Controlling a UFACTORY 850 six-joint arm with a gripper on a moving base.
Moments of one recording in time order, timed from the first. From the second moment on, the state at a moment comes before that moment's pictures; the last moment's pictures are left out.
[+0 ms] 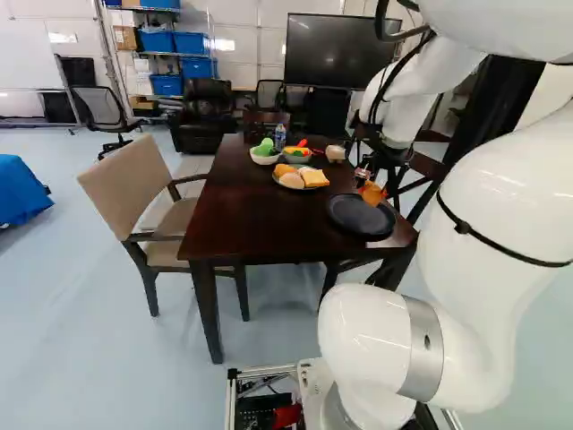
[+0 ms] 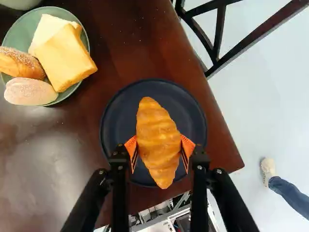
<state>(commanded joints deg) -23.6 -0.2 -50.7 0.7 -29.2 0.0</state>
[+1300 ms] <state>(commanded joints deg) -23.6 -8.0 -52.1 0.7 -29.2 0.0</state>
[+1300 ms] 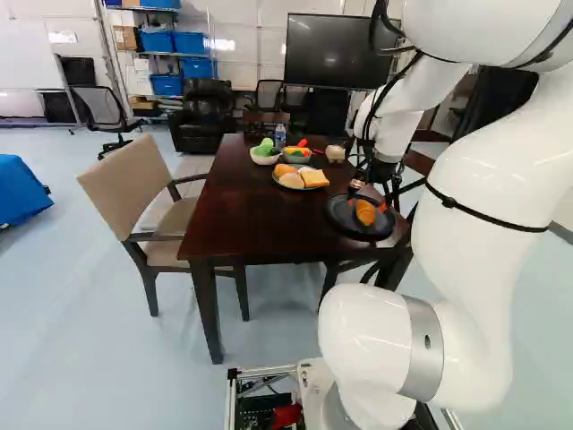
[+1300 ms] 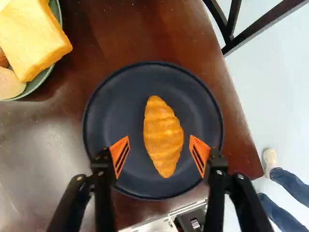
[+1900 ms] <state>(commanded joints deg) -23.5 -5.0 -51.7 0.7 -30.5 0.0</state>
